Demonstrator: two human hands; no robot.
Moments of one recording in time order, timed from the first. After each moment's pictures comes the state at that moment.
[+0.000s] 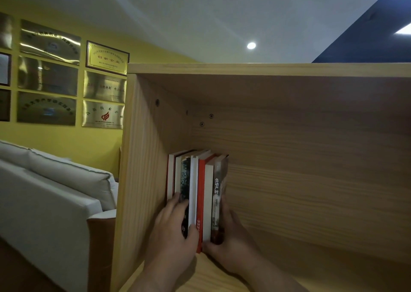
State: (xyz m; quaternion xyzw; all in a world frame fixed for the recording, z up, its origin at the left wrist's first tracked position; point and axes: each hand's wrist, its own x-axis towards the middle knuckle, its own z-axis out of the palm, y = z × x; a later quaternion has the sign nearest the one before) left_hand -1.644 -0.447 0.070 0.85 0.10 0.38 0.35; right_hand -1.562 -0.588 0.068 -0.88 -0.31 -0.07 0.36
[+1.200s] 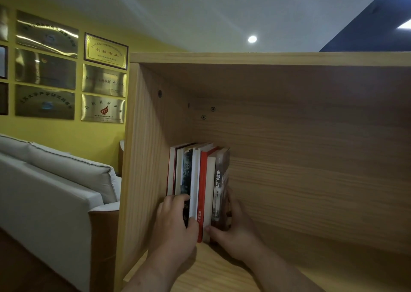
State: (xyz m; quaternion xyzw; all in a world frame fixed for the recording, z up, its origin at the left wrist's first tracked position) left_hand -1.637 -0.445 0.067 0.84 0.10 0.39 0.37; right_hand -1.566 -0.591 0.071 -0.86 -0.28 -0.10 0.42
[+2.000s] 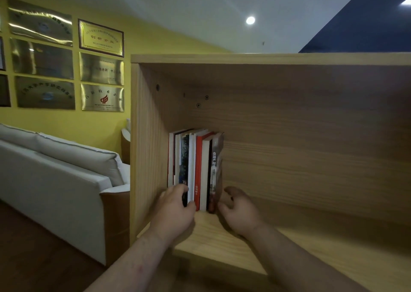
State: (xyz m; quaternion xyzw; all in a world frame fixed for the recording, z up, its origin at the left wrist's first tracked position) left_hand -1.676 -0.452 0.066 0.88 0.09 0.28 0.38; right_hand -1.604 -0.625 0.074 -0.91 -0.23 -0.09 0.34
